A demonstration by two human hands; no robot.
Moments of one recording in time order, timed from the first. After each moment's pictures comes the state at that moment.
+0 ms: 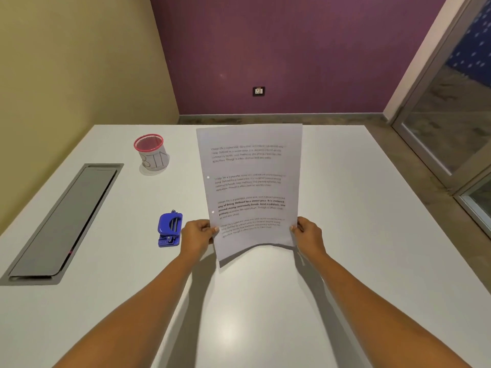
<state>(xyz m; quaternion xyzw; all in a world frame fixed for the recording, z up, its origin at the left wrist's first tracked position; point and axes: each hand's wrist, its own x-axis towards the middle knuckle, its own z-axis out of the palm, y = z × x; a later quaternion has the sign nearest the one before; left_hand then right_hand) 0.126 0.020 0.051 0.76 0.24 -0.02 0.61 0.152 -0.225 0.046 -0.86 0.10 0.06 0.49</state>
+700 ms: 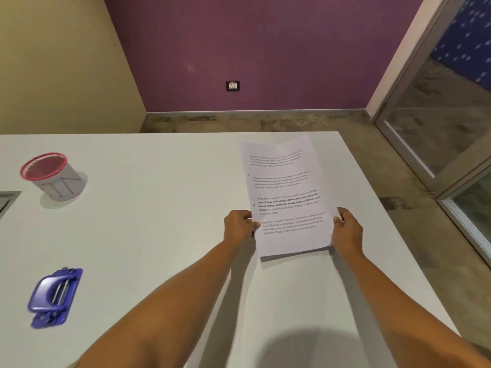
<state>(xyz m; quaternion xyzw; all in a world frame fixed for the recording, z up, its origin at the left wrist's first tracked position) 0.324 -0.199 0.026 0.79 0.17 -0.10 0.58 0.327 -0.424 0.014 -0.87 0.23 -0.06 0.43</state>
